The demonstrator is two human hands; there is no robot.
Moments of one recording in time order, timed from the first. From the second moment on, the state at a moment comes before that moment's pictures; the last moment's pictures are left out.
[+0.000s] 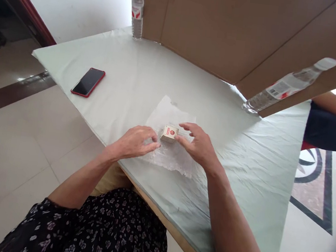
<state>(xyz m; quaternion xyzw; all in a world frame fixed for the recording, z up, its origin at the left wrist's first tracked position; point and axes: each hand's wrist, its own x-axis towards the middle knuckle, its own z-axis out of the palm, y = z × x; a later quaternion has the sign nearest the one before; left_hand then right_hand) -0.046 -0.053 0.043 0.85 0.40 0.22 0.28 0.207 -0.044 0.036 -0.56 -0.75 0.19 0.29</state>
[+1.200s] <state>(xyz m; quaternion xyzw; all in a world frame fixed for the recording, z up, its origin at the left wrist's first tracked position) -0.062 -0.076 0.020 0.89 0.37 0.21 0.16 0.204 -0.101 0.038 -0.50 -0.81 0.06 0.29</state>
